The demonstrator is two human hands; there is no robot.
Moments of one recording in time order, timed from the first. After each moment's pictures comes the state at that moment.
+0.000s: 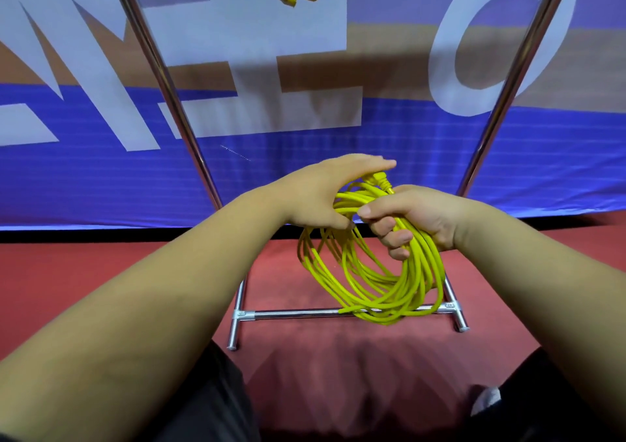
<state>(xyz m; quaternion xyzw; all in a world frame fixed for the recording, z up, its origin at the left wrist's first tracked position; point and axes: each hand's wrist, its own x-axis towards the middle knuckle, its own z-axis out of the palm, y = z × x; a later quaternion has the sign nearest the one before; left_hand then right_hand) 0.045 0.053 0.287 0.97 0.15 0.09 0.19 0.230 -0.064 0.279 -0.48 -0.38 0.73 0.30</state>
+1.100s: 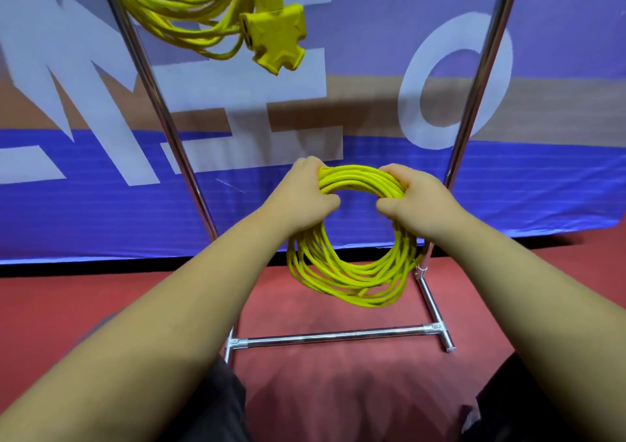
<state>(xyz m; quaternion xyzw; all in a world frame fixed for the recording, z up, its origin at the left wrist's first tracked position) 0.065 0.026 0.329 0.83 0.45 0.23 0.24 0.263 -0.082 0.317 -0.68 -0.58 0.19 0.40</state>
